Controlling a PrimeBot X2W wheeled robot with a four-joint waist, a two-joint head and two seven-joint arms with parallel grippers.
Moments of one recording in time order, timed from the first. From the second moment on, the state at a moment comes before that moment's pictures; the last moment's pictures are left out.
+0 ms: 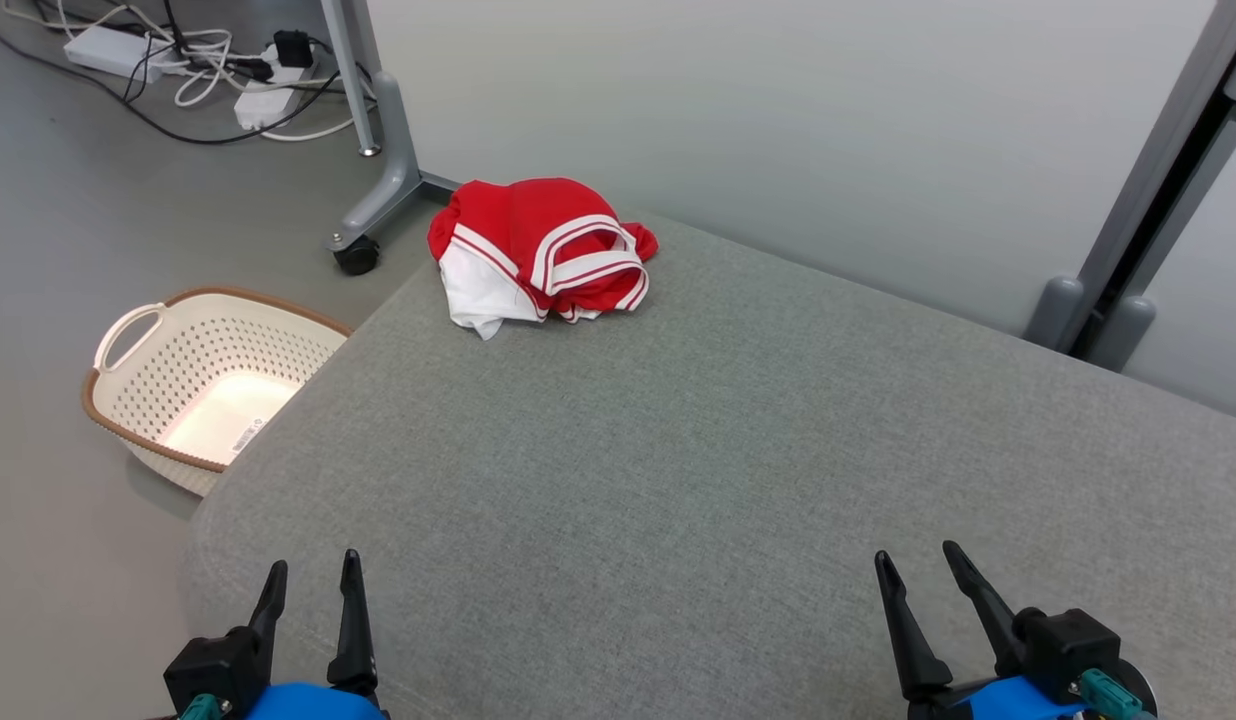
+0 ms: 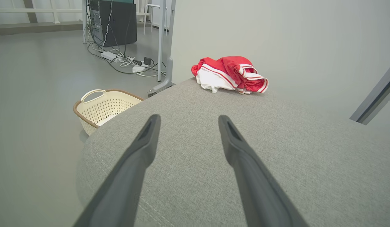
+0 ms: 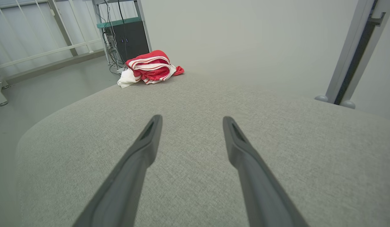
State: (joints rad) left arm -0.01 0.18 -0.21 0.37 -0.42 0.03 -0.26; right arm -0.02 -0.05 0.09 0.34 0.15 0.13 -0.26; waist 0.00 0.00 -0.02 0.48
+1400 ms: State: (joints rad) left arm -0.87 0.42 -0.05 0.87 -0.55 -0.04 -0.01; right arm -0.14 -0.05 0.05 -0.05 -0.07 0.13 -0.09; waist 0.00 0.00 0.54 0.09
